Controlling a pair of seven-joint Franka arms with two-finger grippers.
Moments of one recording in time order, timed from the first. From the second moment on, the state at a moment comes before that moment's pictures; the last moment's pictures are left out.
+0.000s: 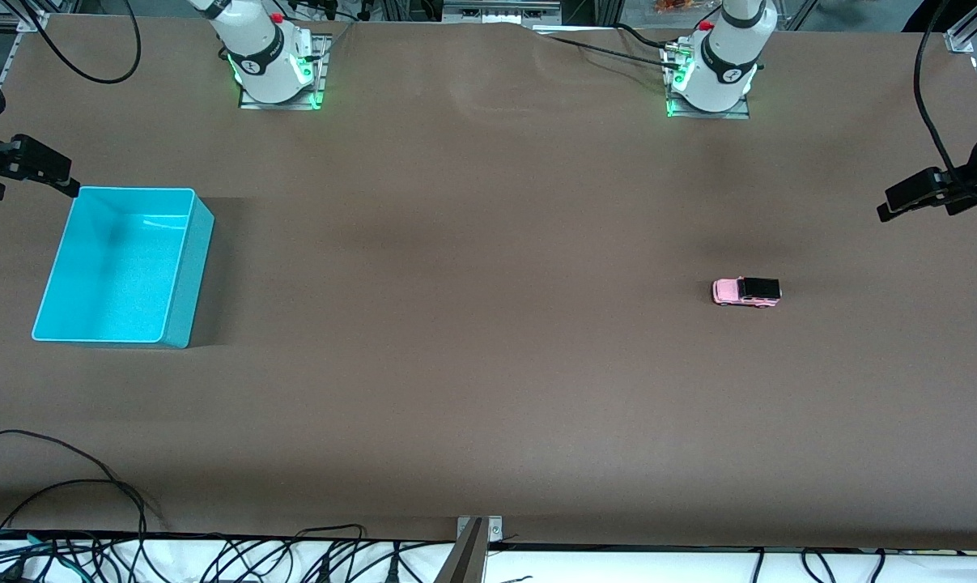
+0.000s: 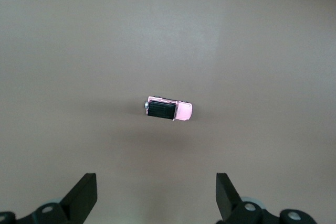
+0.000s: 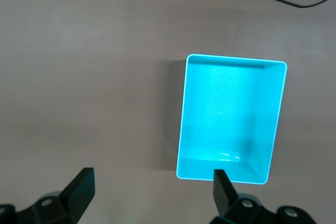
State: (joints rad) left arm -0.03 0.06 0.11 -1.53 -0.04 1.52 -0.06; right arm -0.04 0.03 -0.01 -1.53 -0.01 1.54 -0.12
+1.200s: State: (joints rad) left arm -0.03 0.07 0.11 -1.53 -0.04 1.52 -0.06; right arm -0.04 0.03 -0.01 -1.53 0.02 1.54 -0.12
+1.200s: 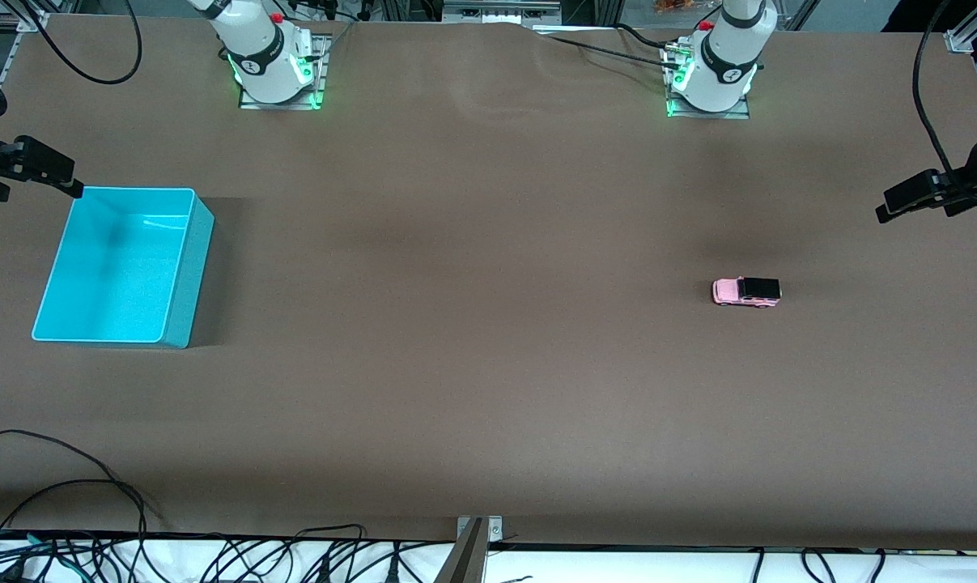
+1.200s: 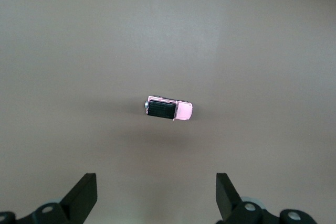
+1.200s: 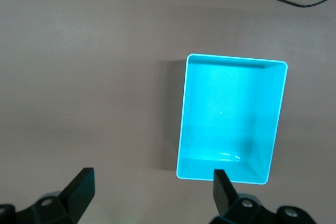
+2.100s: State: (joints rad) left arm -0.03 0.09 0.11 -1.53 -0.04 1.52 -0.07; right arm -0.05 0.04 -0.01 -1.53 0.02 1.54 -0.12
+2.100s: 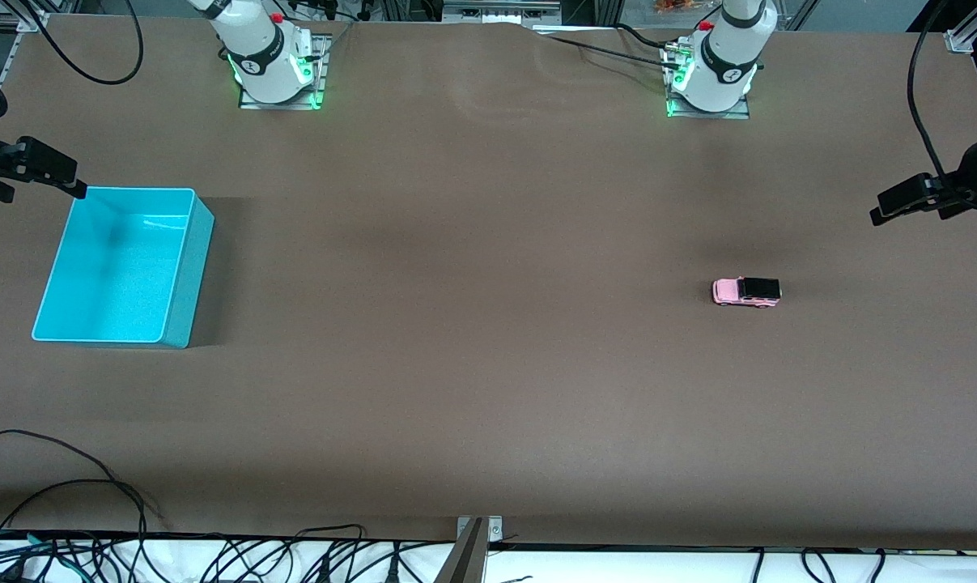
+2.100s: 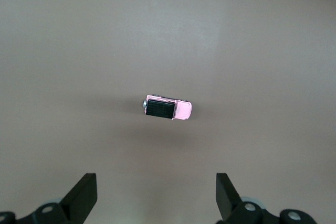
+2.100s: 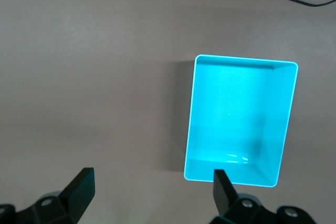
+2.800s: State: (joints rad) left arm -0.03 0.22 0.11 -1.55 -0.04 1.52 -0.82; right arm -0.05 0.04 -0.01 -1.53 0.02 1.54 -0.12
